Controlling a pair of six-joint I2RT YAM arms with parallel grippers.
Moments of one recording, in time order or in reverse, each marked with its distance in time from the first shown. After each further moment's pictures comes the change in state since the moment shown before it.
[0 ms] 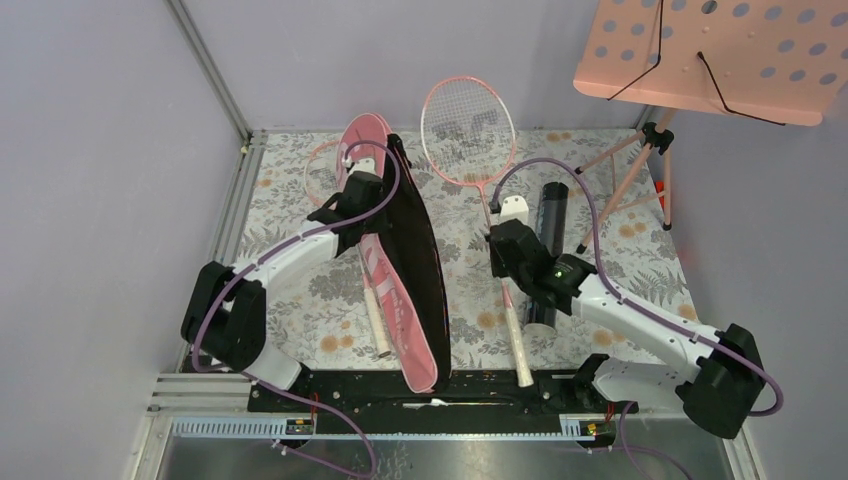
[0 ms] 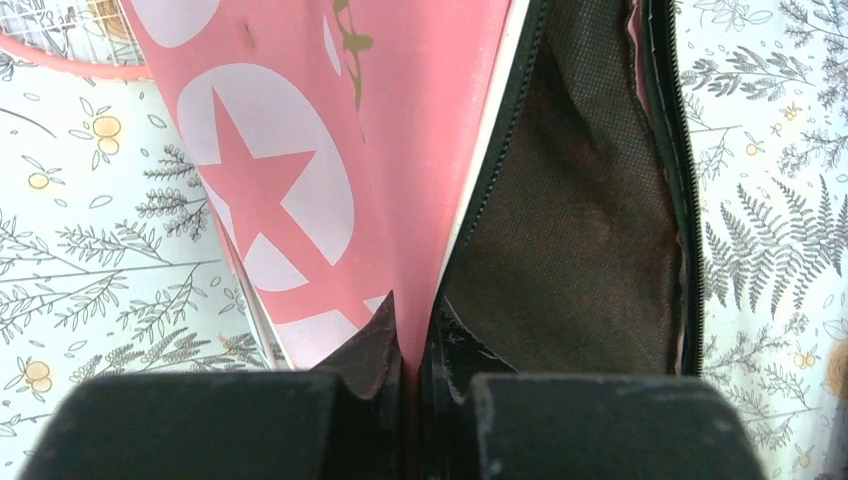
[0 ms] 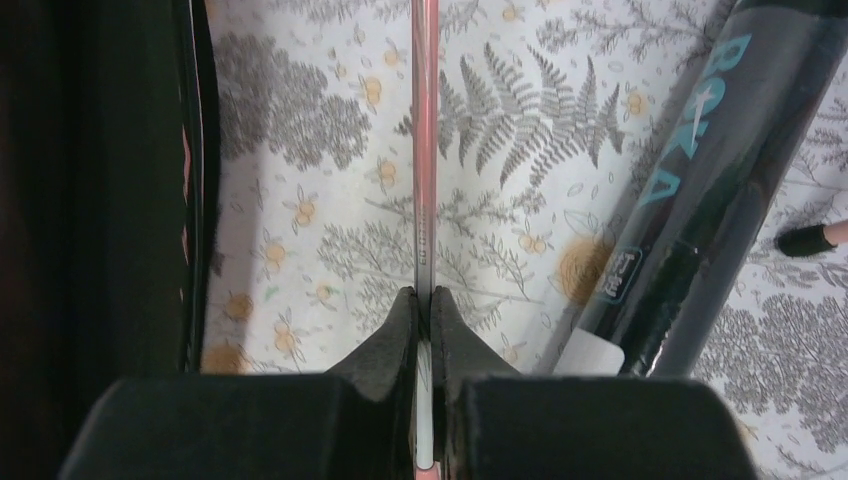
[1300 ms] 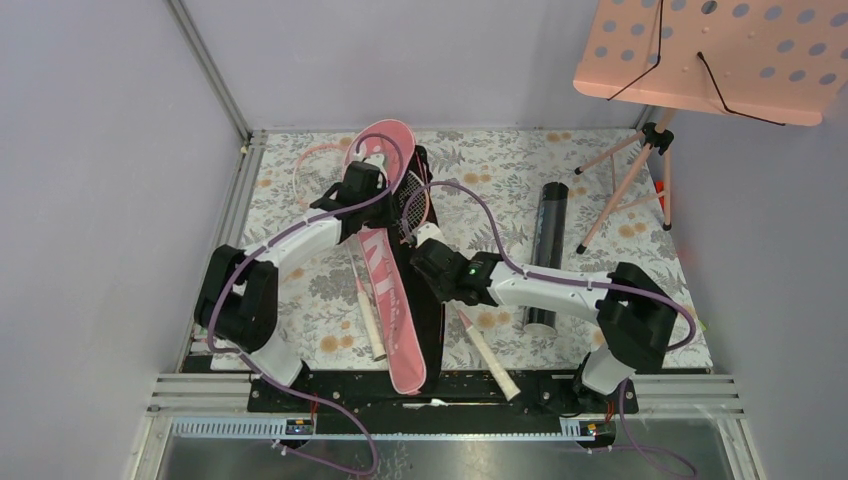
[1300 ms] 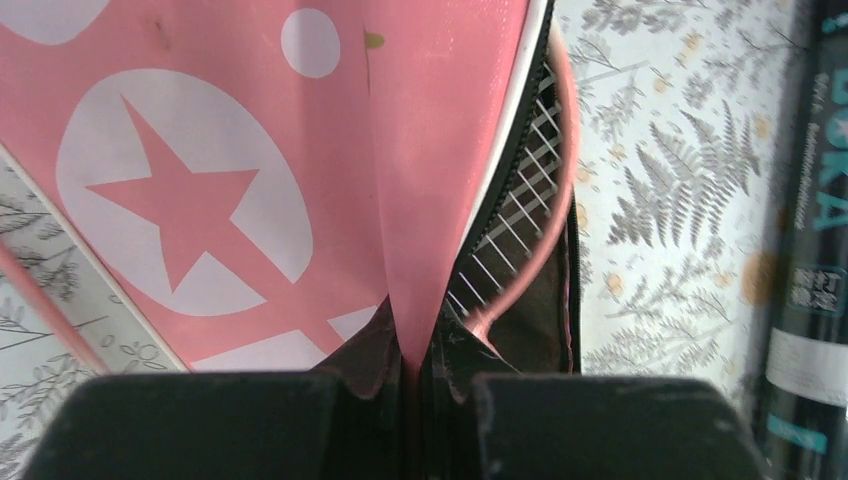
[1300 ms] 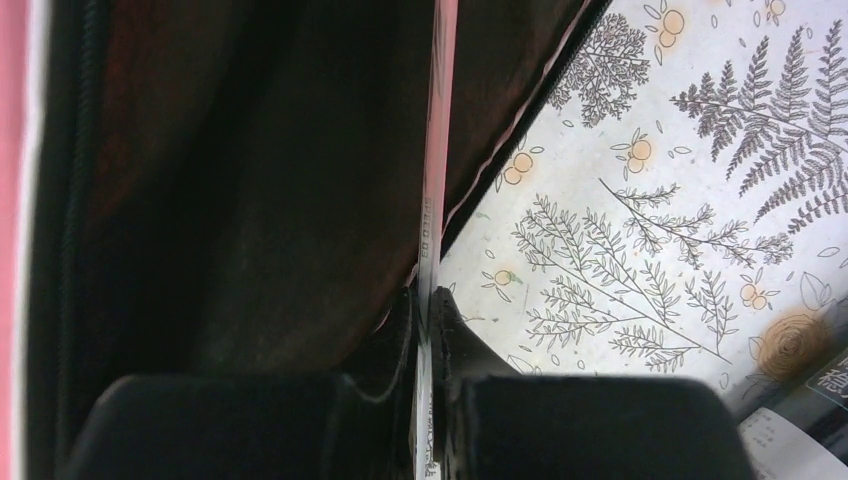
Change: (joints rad) left arm 0.053 0.136 0.112 -0.001 0.276 0.053; right arm 0.262 0.457 0.228 -0.055 -0.090 -0.037
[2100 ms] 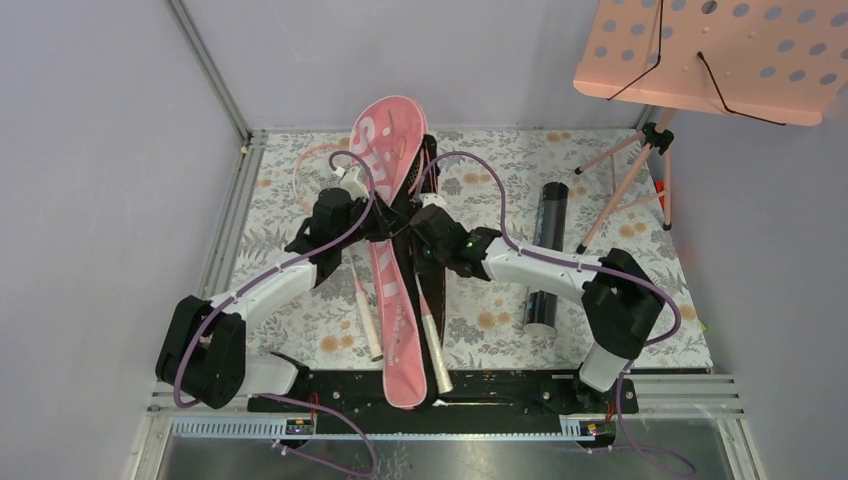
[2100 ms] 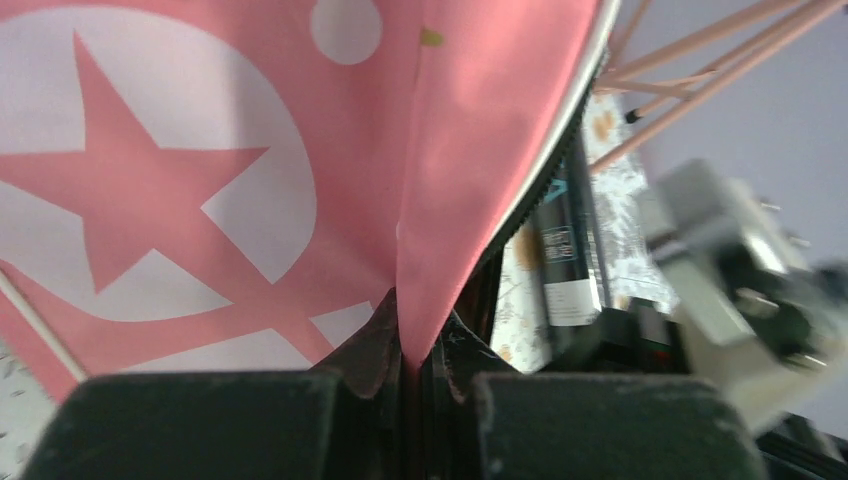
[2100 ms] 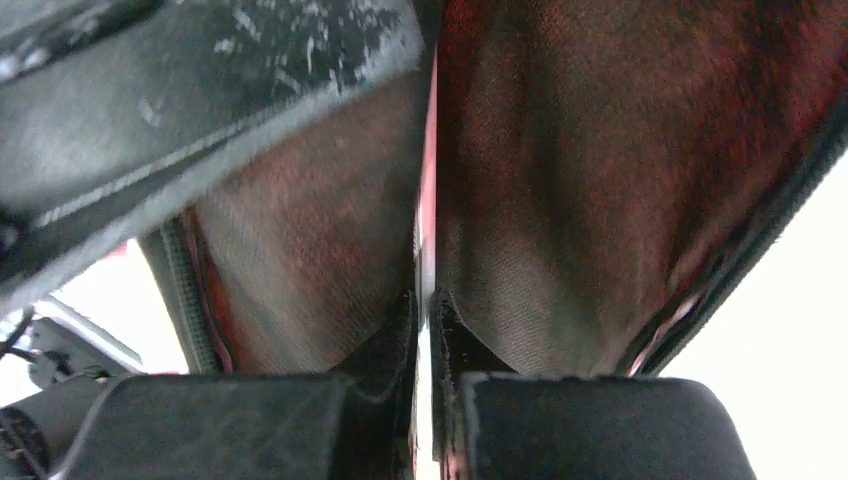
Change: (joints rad) left arm 0.003 -0.306 -0.354 0.397 0.255 -0.212; right arm -0.126 0.086 0.120 0.158 -0.207 0.290
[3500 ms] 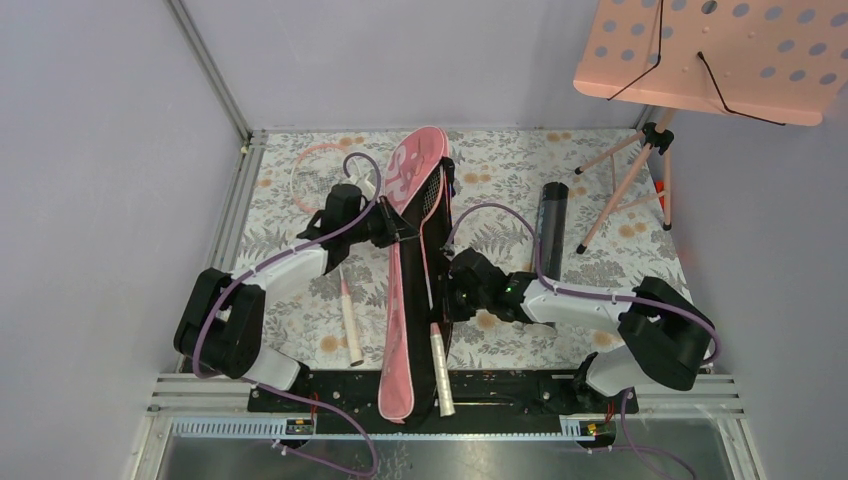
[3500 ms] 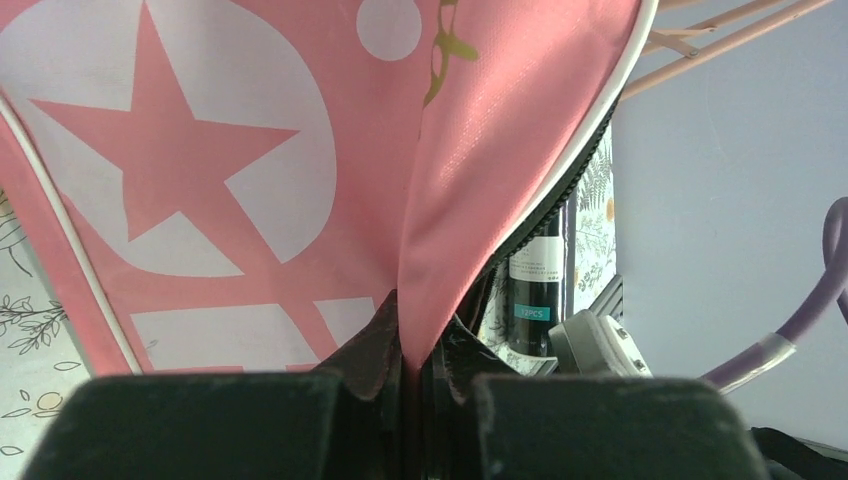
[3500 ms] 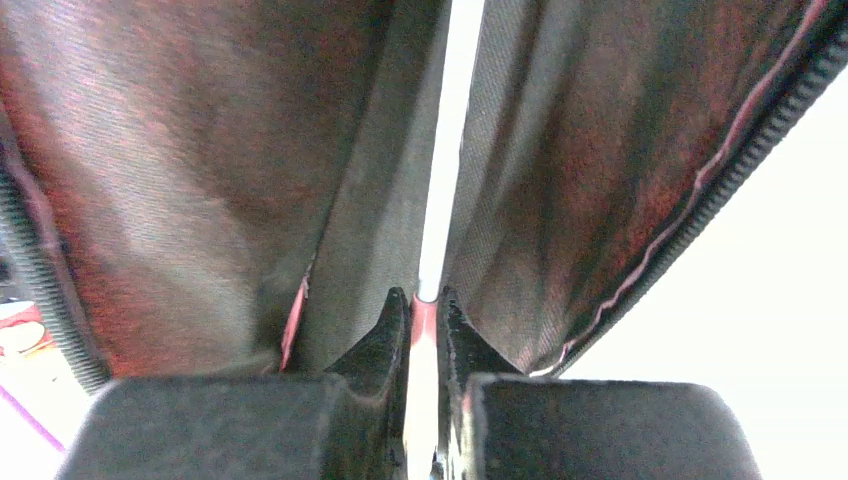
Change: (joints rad) left arm 0.018 0.140 0.050 -0.039 0.164 -0.155; right arm 0.026 -0.245 -0.484 0.206 -0.311 0.199
